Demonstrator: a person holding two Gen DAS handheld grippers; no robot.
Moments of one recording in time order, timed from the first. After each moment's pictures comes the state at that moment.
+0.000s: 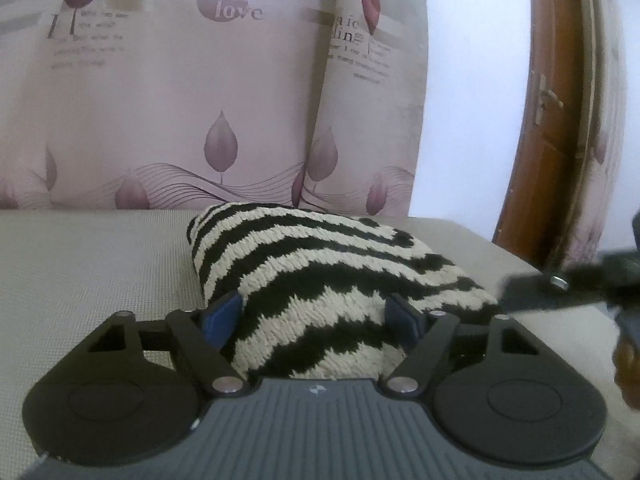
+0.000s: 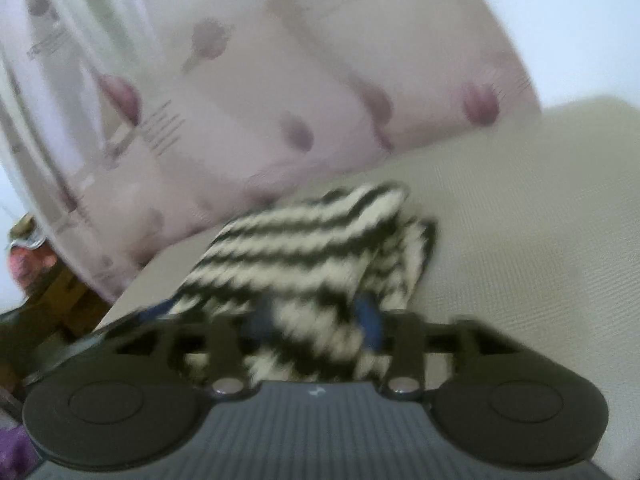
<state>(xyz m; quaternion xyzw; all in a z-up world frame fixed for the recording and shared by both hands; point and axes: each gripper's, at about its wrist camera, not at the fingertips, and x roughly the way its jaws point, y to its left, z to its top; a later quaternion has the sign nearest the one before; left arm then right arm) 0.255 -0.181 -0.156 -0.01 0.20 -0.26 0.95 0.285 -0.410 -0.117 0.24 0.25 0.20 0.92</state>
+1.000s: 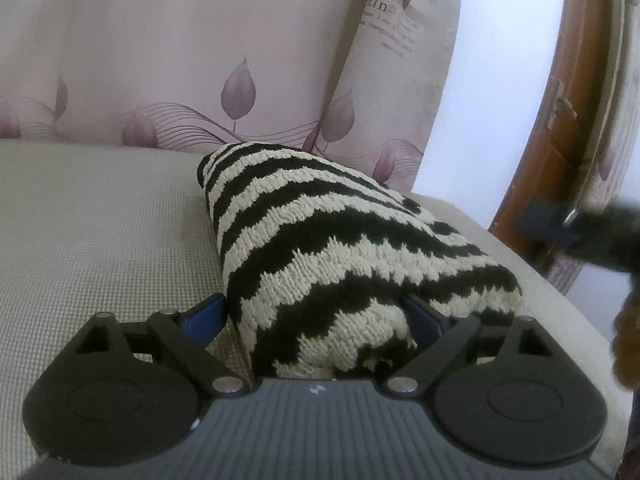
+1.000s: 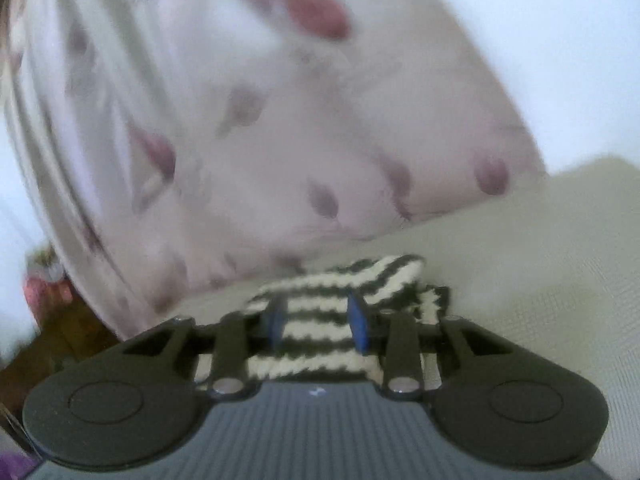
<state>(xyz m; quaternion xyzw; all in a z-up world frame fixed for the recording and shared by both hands) 0.258 -0.164 -0.176 -0.06 0.26 -0.25 0.93 0.268 -0.403 -0.090 0.22 0.16 0.20 0.94</state>
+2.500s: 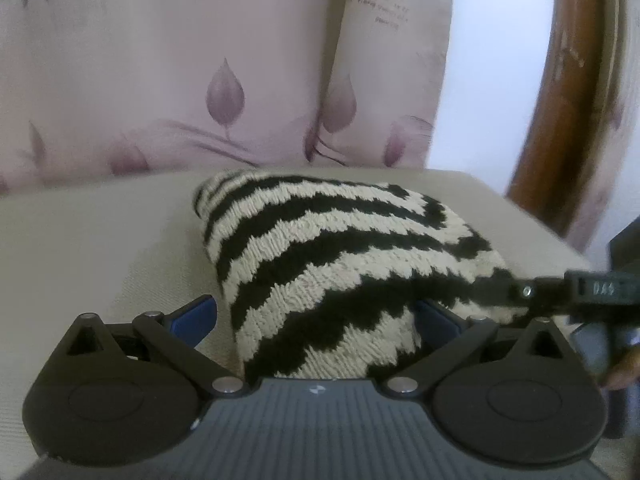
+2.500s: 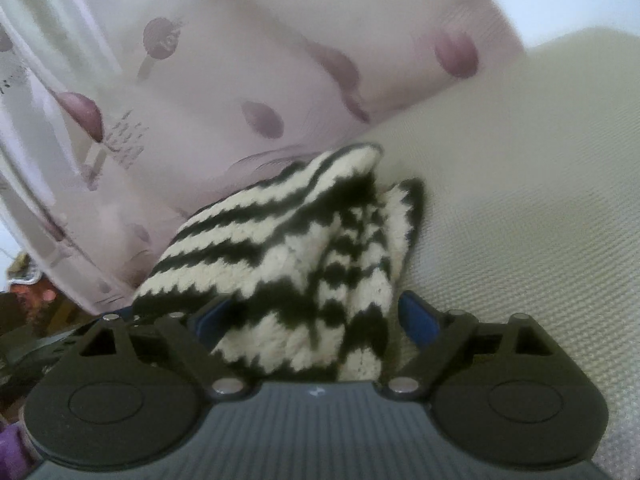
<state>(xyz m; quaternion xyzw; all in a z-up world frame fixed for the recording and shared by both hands) 0.312 -0.177 -0.147 0.01 0.30 -0.26 0.92 0.338 -0.412 -0.169 0.31 0.26 0.20 0.89</state>
